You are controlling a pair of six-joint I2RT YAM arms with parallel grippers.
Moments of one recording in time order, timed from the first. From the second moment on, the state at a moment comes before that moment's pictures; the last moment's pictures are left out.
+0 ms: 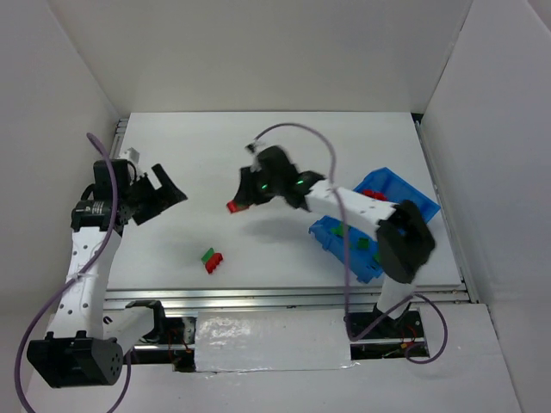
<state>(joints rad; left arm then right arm) 0.07 1.01 1.12 -0.92 0.09 -0.50 0.88 1.90 1.45 -0.27 -0.09 0.48</state>
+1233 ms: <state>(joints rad) -0.62 1.18 1.11 0.06 0.44 -0.11 0.37 1.29 1.20 -0.29 -0.86 1.26</state>
